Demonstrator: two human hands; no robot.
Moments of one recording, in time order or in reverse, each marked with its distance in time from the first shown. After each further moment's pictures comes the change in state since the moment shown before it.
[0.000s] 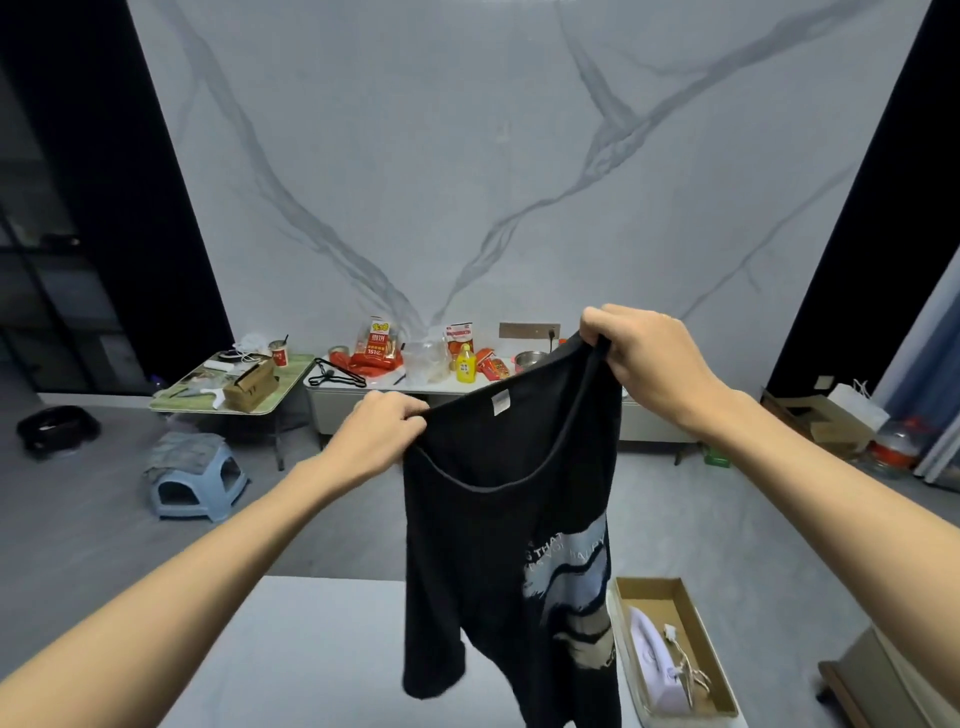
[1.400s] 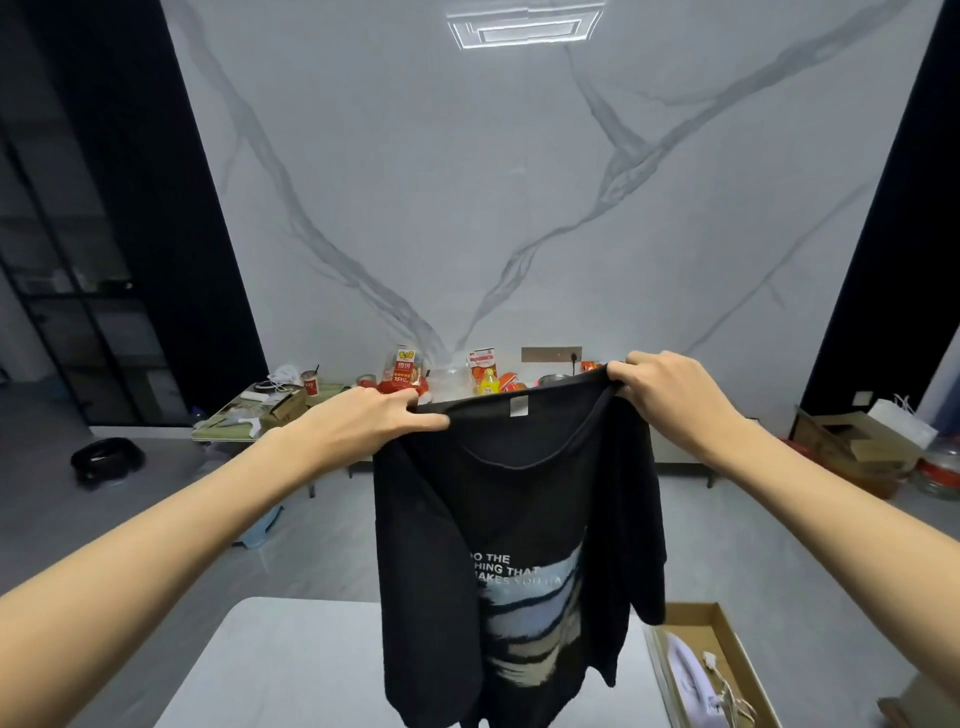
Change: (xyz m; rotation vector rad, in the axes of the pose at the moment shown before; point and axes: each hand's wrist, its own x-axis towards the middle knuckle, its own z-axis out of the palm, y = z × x) left_hand -0.015 -0.021 -0.077 0.869 0.080 0.819; right_hand -0.025 0.007 0.015 -0.242 -0.043 -0.032
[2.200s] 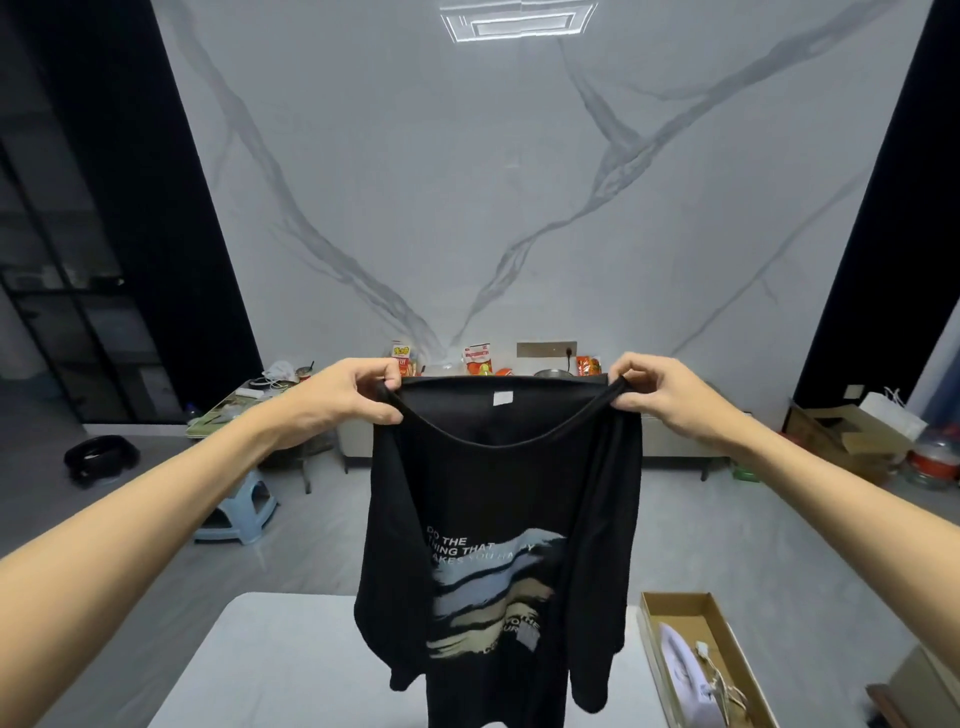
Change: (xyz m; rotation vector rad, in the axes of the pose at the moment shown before) left_hand 0.003 -0.009 -0.016 -1.364 -0.099 -0.632; right_hand -0.016 0.009 -0.006 1.084 -0.316 0.376
